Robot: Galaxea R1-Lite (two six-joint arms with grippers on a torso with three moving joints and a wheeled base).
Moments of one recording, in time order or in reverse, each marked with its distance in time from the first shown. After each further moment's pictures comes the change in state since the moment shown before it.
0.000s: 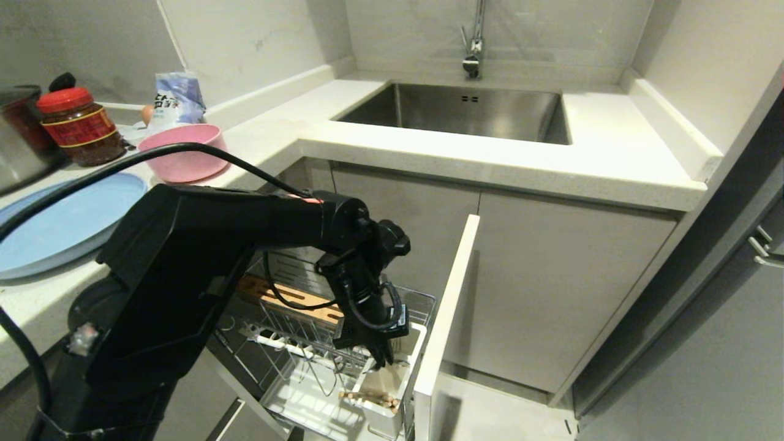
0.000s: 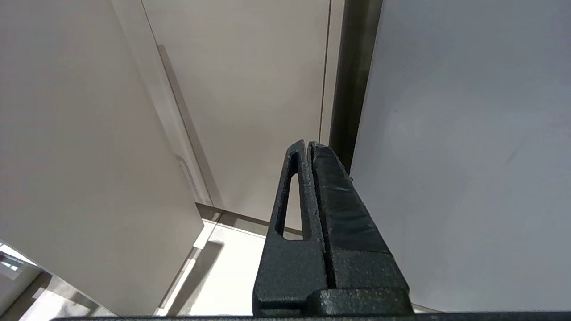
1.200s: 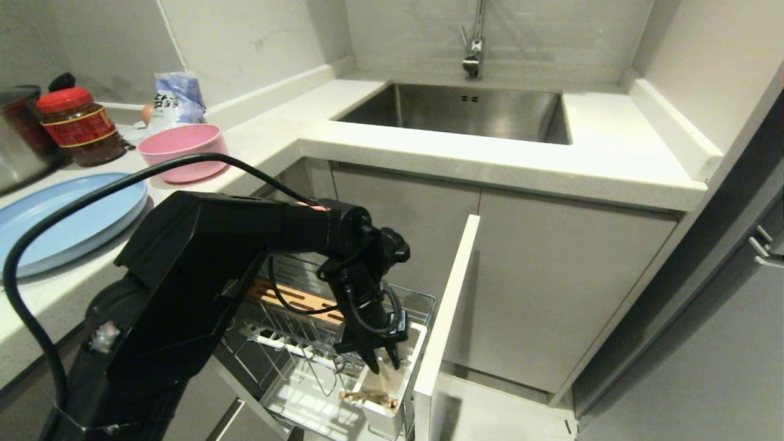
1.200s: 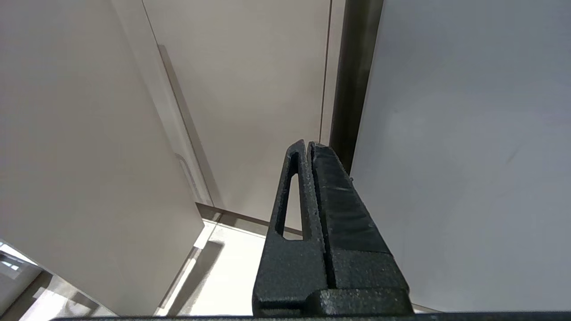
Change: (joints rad) left arm 0.005 0.032 0.000 0.002 -0.013 0.014; right arm 0.000 0.000 0.000 0.000 0.000 0.001
